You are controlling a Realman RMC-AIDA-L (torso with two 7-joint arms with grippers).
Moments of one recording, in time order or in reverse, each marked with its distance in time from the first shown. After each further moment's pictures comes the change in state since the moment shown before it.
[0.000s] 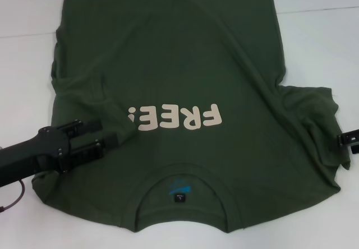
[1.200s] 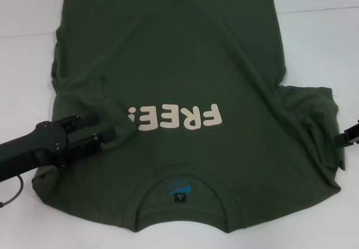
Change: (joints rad) left arm -0.001 0.002 0.000 0.000 -0.025 0.000 0.000; right arm 0.018 -0.006 0.004 0.009 0.017 -0.016 0.004
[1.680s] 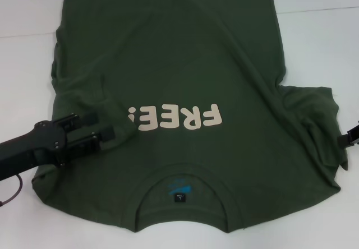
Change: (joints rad) left arm 0.001 0.001 0.000 0.000 -0.001 -0.012 0.000; right arm 0.003 -0.007 0.001 0.005 0.000 -0.018 0.010
